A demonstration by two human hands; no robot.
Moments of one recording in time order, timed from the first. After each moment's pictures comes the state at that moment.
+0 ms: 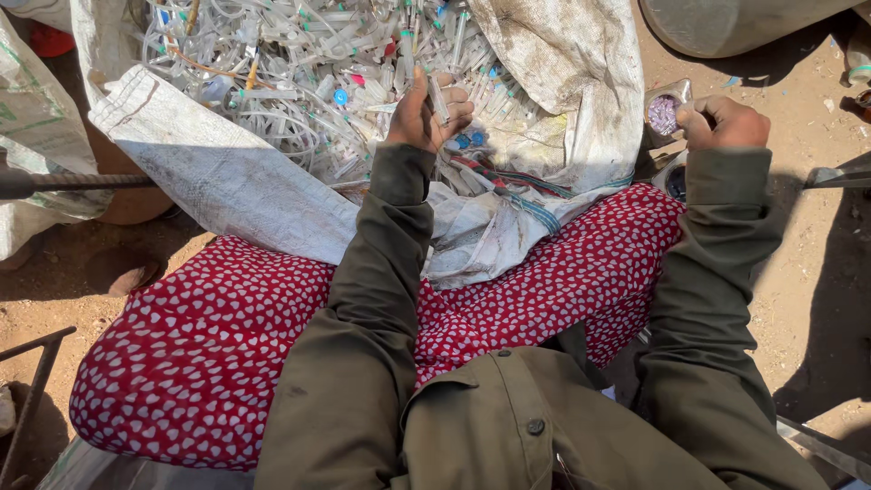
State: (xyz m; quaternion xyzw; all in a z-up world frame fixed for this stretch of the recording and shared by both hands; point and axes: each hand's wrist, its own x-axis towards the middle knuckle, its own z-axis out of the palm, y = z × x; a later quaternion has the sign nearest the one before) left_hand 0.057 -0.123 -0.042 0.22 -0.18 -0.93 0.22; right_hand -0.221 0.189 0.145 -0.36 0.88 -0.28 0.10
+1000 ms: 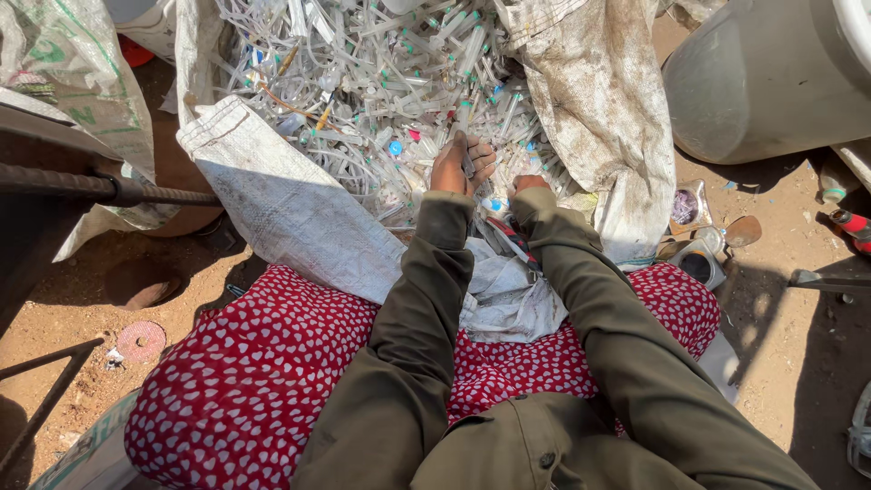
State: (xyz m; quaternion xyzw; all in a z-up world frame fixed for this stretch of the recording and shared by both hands) left_hand 0.062 -0.139 -0.075 0.28 -0.12 -0.89 0.35; right_hand -0.113 -0.027 -0.108 -0.42 0.88 0.04 0.23
